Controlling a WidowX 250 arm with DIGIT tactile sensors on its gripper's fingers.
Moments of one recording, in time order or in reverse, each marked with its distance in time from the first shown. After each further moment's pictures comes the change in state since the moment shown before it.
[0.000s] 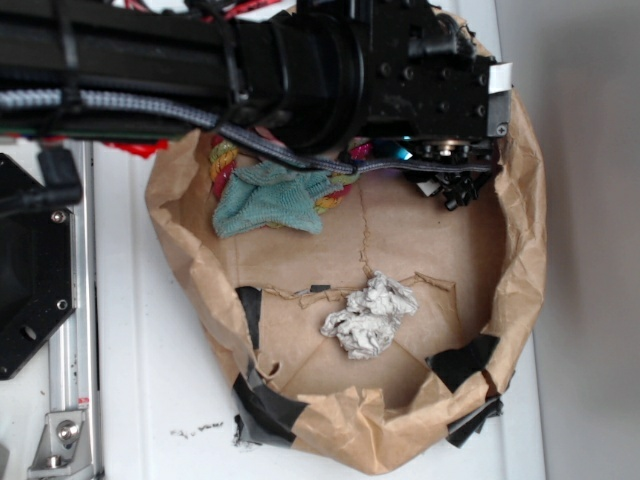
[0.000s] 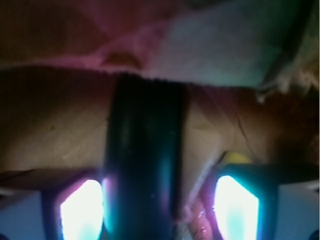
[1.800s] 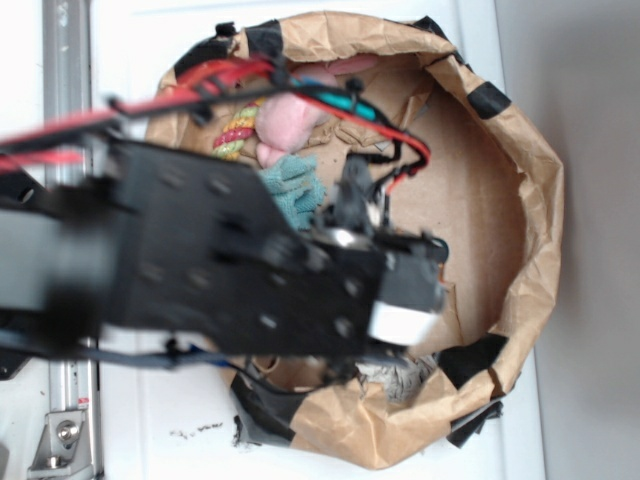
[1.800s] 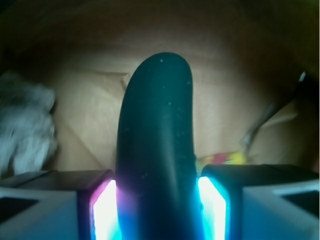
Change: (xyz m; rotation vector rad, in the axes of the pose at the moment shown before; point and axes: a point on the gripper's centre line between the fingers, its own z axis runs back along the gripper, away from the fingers) arm -0.066 -0.025 0.100 -0.103 -0.135 -0.863
